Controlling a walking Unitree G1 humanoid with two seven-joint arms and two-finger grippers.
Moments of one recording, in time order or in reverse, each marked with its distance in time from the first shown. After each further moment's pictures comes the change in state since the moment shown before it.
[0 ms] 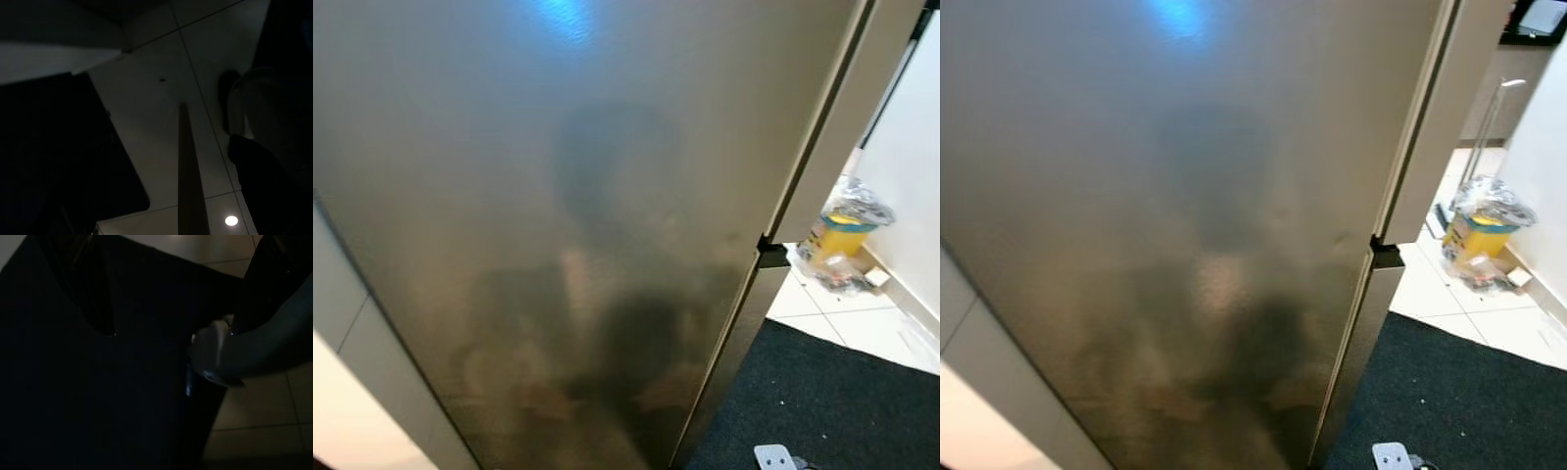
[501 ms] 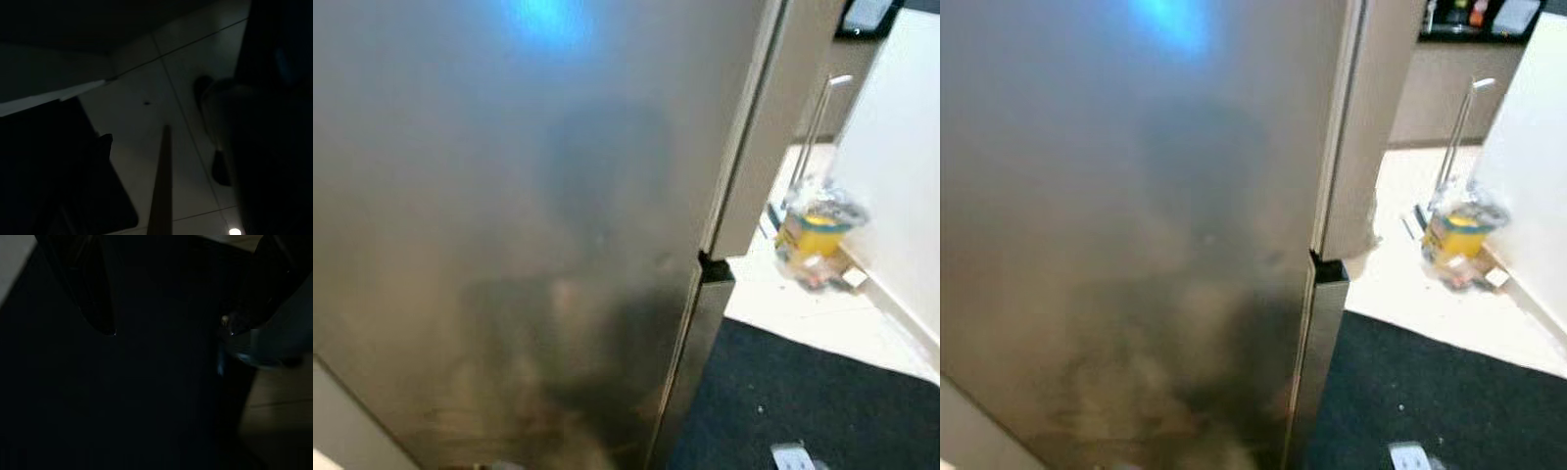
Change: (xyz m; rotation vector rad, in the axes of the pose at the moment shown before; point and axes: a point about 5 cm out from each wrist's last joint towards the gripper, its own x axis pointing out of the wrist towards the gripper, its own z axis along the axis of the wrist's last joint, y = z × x) left arm 0.000 0.002 0.004 0.000 -0.018 0.008; right arm 0.002 0.007 0.016 0.001 -0.040 0.004
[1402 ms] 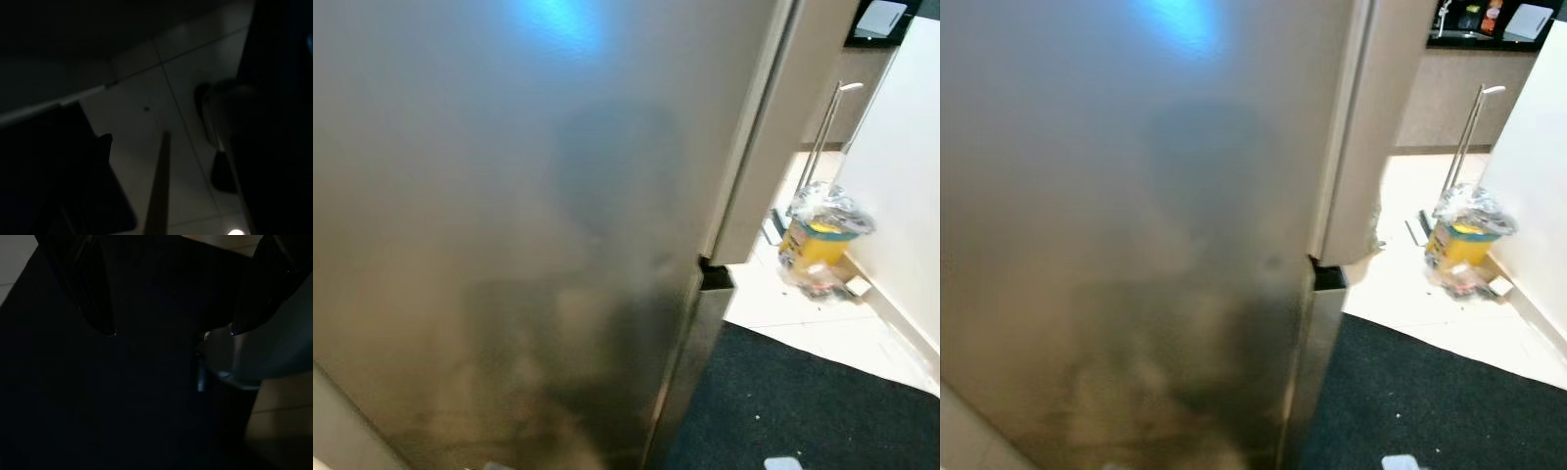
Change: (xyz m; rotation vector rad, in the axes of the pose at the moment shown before) left arm 0.000 0.004 0.002 -0.002 -0.010 0.025; right arm -0.004 -0.016 -0.011 -0.005 0.033 -0.020
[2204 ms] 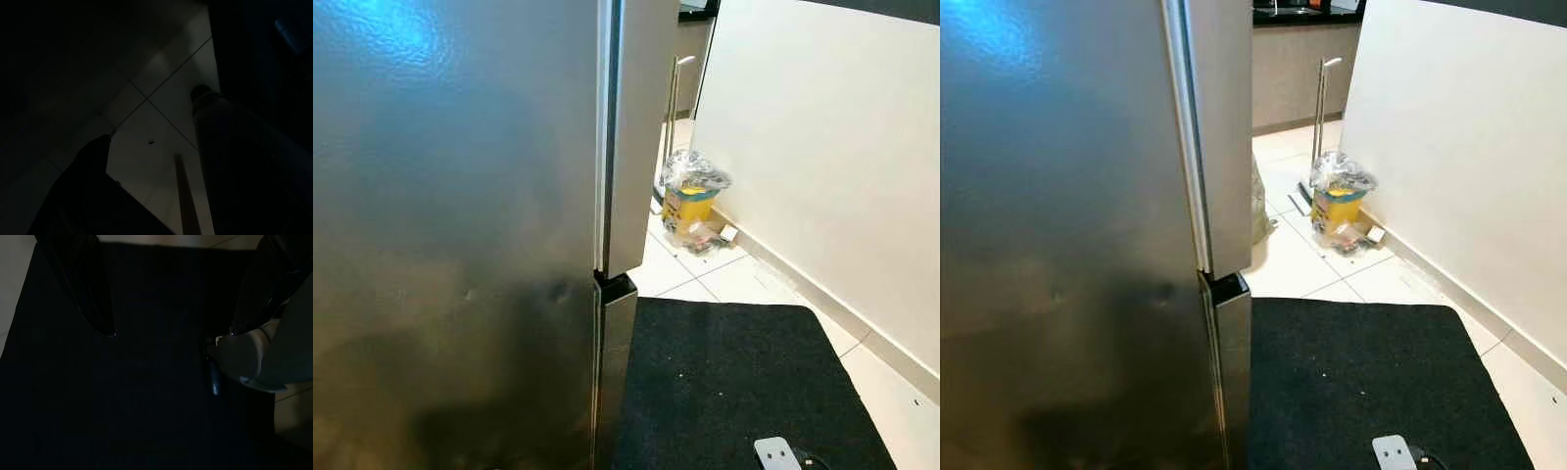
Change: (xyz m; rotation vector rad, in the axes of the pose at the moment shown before) left arm -0.001 -0.003 -0.008 0.008 0.024 -0.007; right arm 0.001 0.007 0.021 -0.101 -0.085 0.045
